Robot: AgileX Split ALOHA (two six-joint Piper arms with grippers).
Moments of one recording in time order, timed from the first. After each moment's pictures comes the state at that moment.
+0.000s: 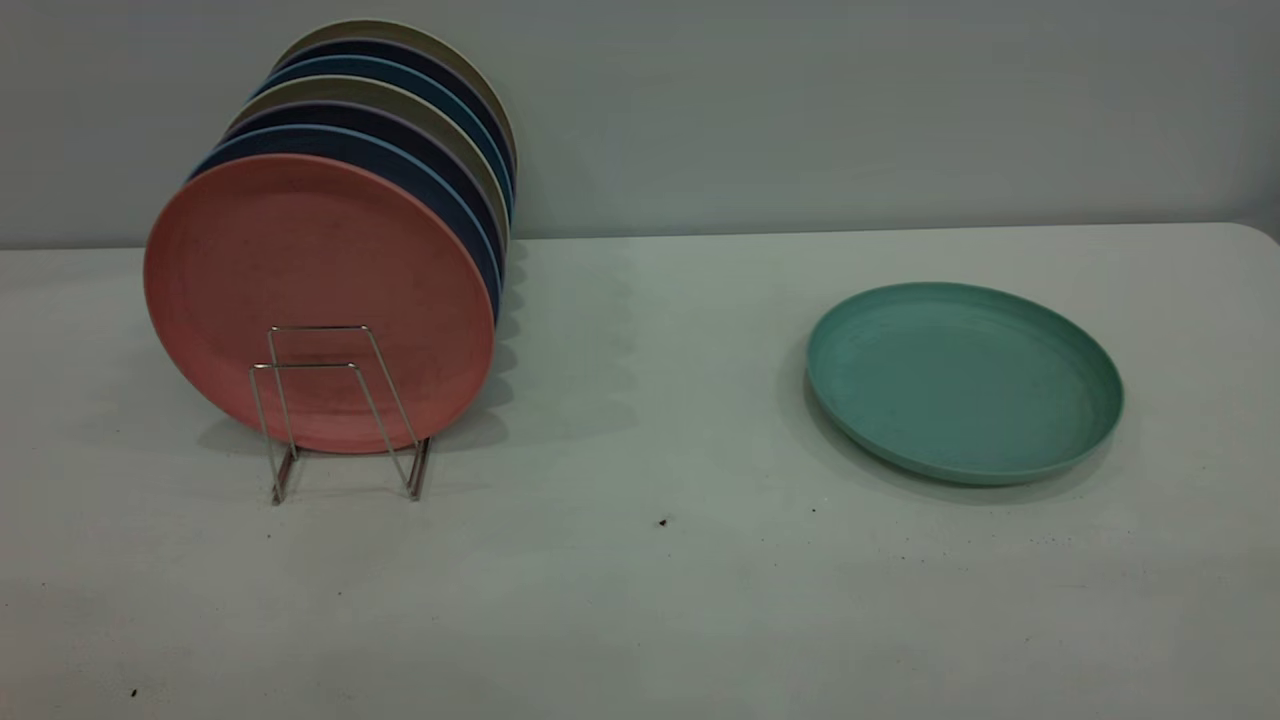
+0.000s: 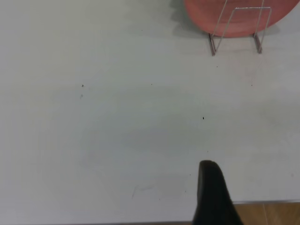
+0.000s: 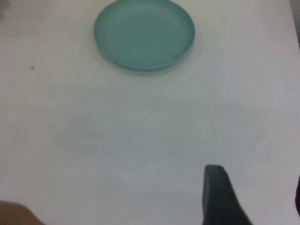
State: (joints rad) left arm 0.02 -0.02 -0.49 0.00 1.13 0.01; right arm 0.05 -0.02 -0.47 0.07 1.14 -0.11
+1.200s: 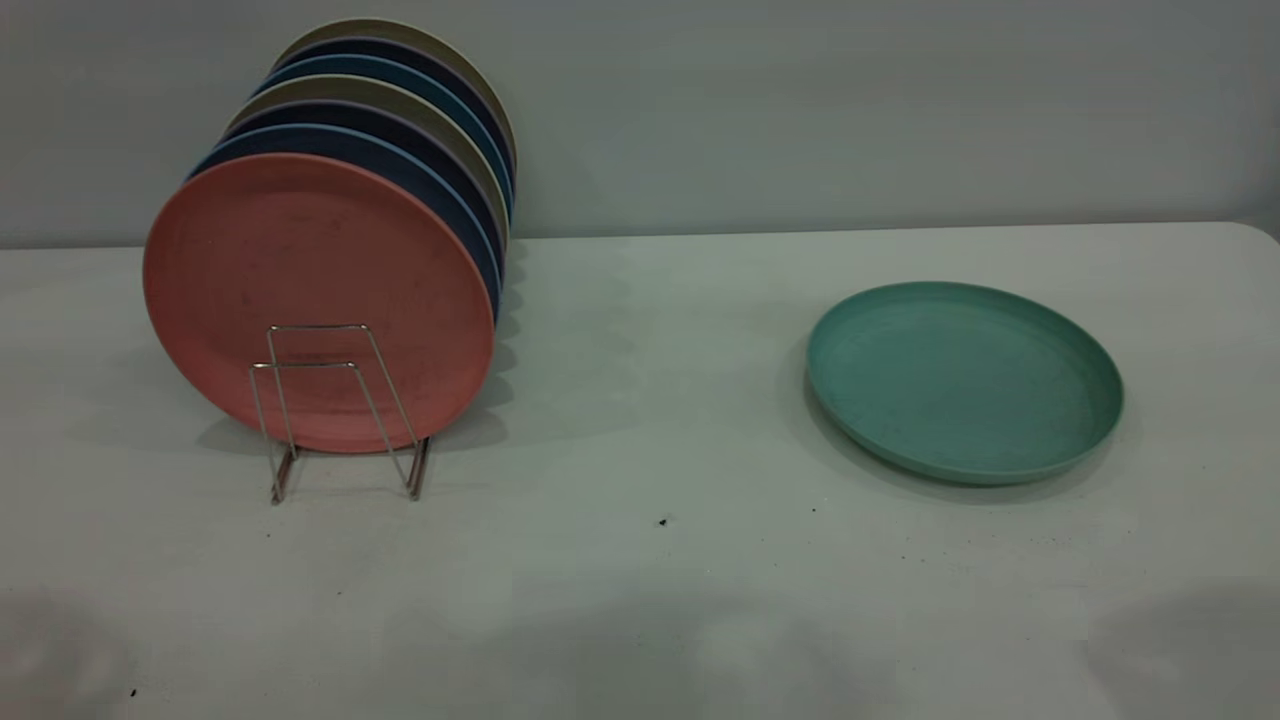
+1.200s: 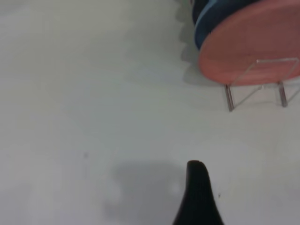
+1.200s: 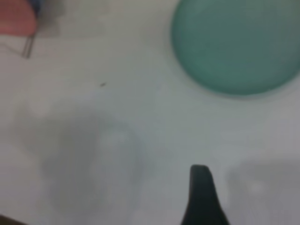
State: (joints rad) left arm 0.02 1.14 -0.95 0.00 0.69 0.04; right arm 0.05 1.20 -0.75 0.57 0.63 -0.48
